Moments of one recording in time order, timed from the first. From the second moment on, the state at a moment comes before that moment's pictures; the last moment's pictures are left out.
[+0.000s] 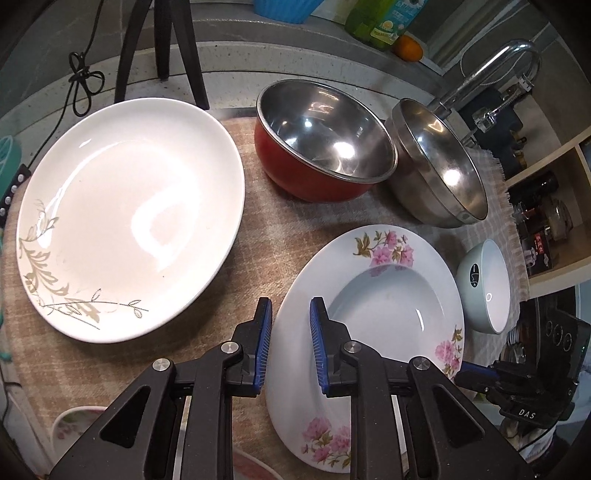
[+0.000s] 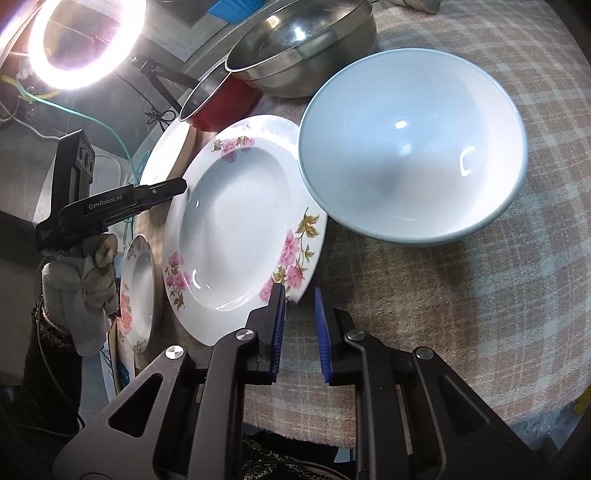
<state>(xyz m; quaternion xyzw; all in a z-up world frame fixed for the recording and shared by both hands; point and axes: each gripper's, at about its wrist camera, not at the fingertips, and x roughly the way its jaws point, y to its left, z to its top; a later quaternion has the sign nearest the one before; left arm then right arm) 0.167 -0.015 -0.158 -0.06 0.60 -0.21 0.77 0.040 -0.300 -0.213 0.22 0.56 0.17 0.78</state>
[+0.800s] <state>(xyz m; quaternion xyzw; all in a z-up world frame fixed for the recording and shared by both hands) 0.154 -0.020 -0.159 -0.04 0.60 -0.20 0.77 0.042 -0.291 -0.208 0.17 0.58 0.19 0.78</state>
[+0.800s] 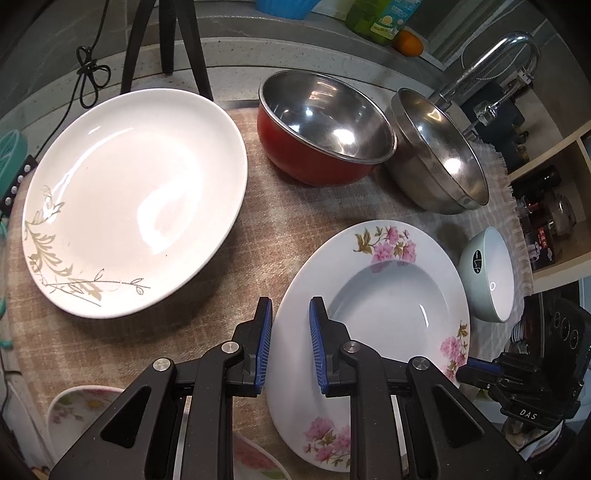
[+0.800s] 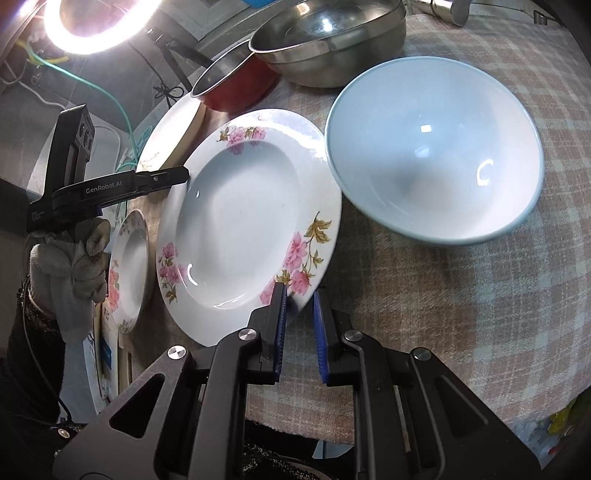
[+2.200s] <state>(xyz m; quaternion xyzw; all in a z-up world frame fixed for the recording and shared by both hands) 0.101 -0.029 -0.158 -0.04 0.60 -0.19 0.78 0.000 -0.289 -0.213 0.13 0.60 0.20 0.76</state>
